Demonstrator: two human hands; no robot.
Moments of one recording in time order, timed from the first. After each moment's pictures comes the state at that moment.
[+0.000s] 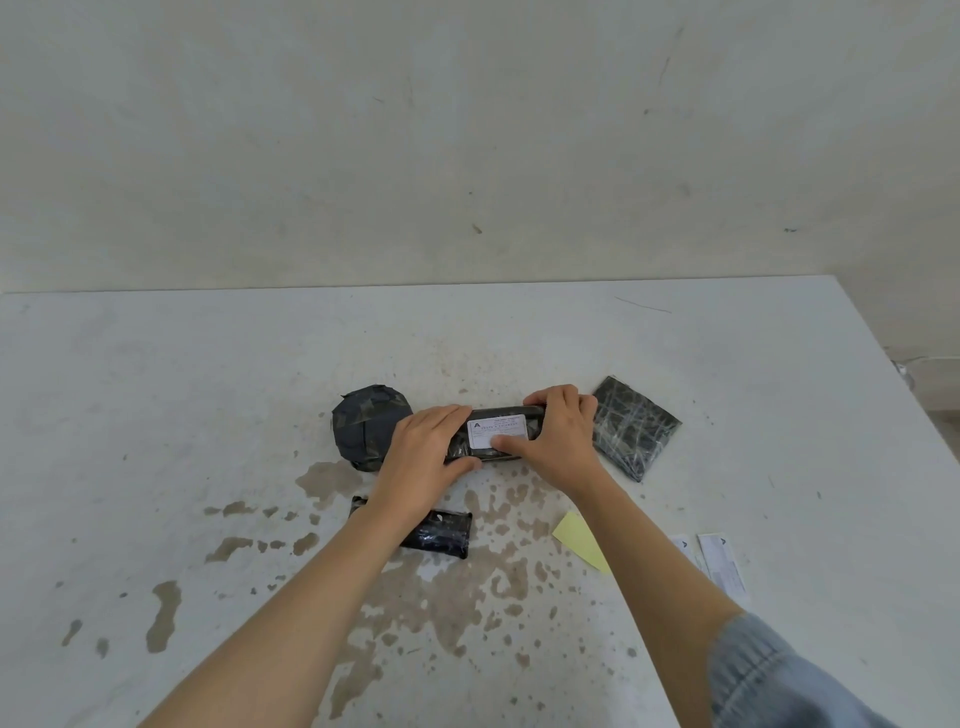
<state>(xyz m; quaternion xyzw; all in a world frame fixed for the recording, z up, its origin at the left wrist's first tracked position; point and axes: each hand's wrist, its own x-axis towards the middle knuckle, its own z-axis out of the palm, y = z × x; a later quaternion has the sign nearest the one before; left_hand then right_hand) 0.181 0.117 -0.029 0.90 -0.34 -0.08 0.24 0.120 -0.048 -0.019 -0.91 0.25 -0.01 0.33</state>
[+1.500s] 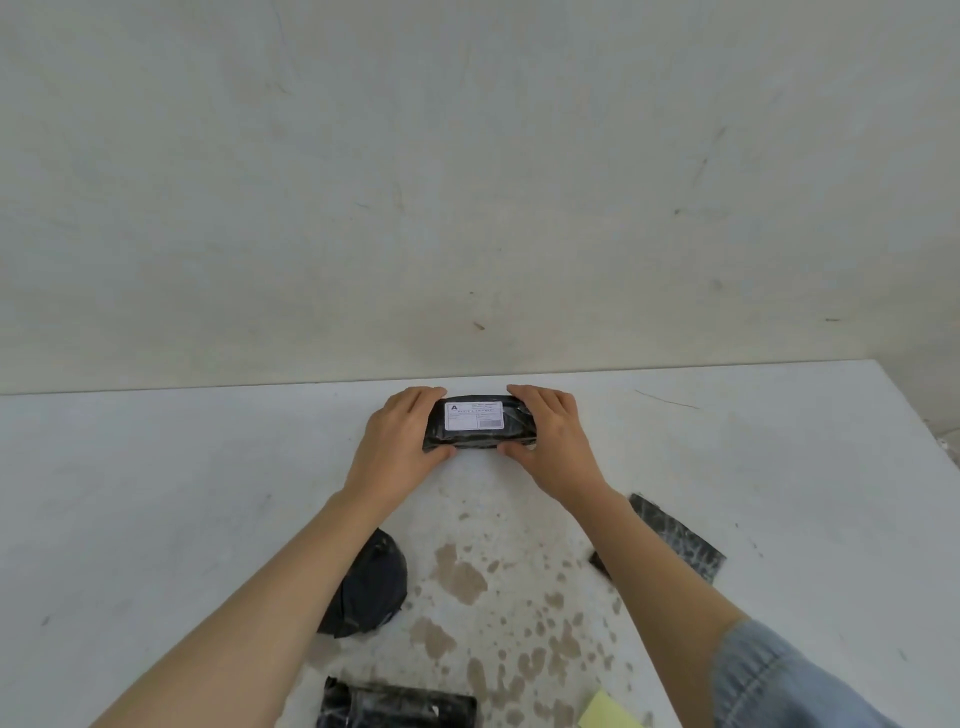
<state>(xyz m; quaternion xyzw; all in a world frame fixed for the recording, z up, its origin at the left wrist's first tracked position) 0.325 0.070 -0.015 0.91 -0.32 -0.04 0.25 0.242 -0.105 -0.023 -0.93 0.14 -0.08 0.32</state>
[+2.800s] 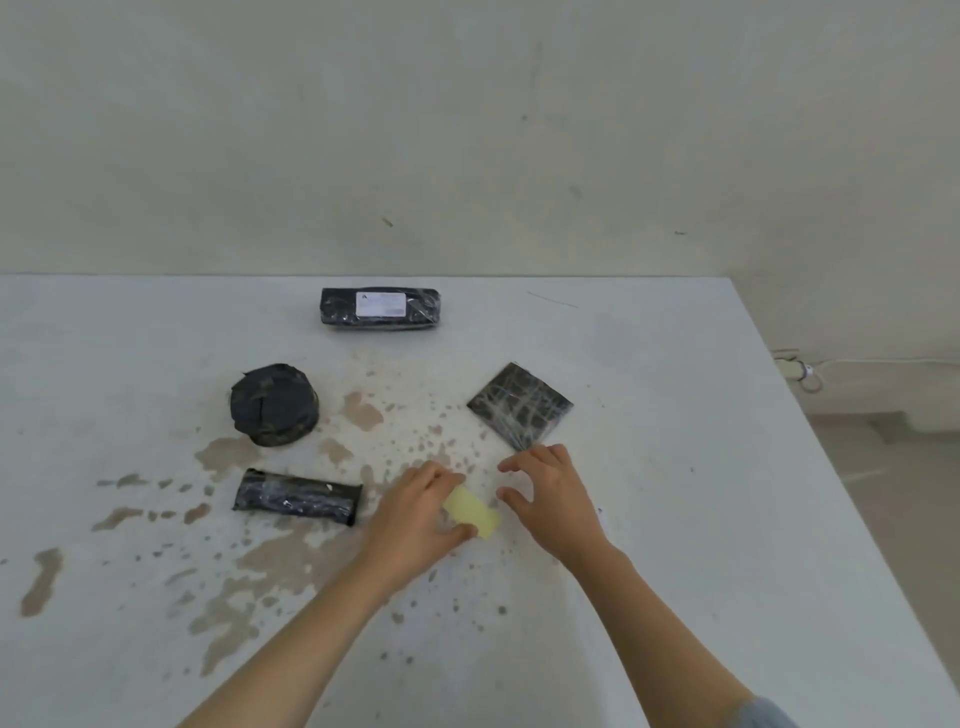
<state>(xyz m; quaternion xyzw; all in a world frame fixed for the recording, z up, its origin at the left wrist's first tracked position) 0.060 0.058 -0.026 0.89 -0.33 -0.19 0.24 -0.010 -0.111 -0.026 -0.94 0.16 0.01 0.29</state>
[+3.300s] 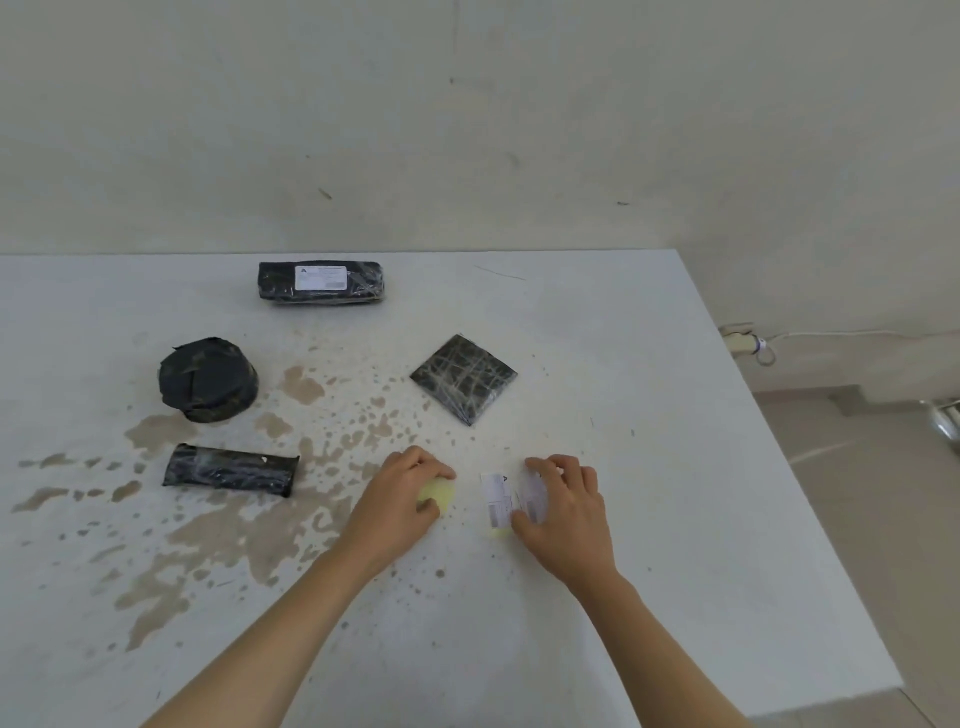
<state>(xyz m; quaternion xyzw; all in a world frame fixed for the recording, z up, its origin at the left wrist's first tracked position) 0.023 0.026 -0.040 0.87 -0.33 -0.19 0.32 -0.096 -0.143 -0.040 -0.93 0.27 -0.02 0.23</state>
